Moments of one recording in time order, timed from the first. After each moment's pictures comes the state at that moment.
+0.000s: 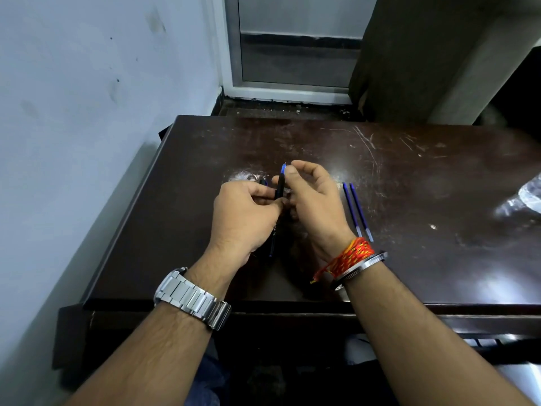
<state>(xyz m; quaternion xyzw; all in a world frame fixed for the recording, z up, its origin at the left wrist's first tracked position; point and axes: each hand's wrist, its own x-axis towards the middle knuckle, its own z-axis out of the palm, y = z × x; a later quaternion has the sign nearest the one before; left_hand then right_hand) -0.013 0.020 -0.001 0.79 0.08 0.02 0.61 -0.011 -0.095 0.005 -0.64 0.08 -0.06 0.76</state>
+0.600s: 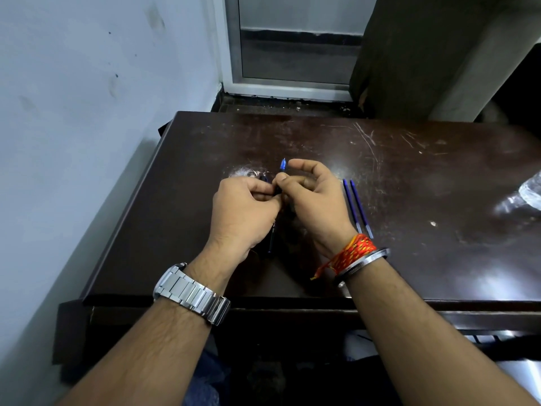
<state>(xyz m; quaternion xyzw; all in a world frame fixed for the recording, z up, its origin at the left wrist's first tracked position) -0.013 0.021 0.000 0.79 0.07 0.02 0.61 -0.013 -0.097 0.003 -0.66 0.06 -0.06 0.74</state>
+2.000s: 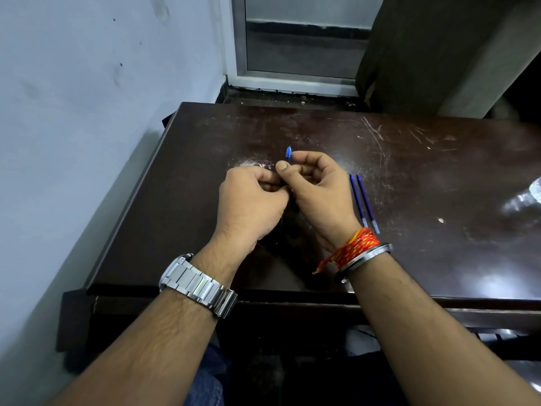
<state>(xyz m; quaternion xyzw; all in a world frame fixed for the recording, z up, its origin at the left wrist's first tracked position) -0.016 0.019 0.005 0.80 0.06 0.04 0.59 -0.018 -0.092 0.009 -0.67 0.06 -0.09 0.74</state>
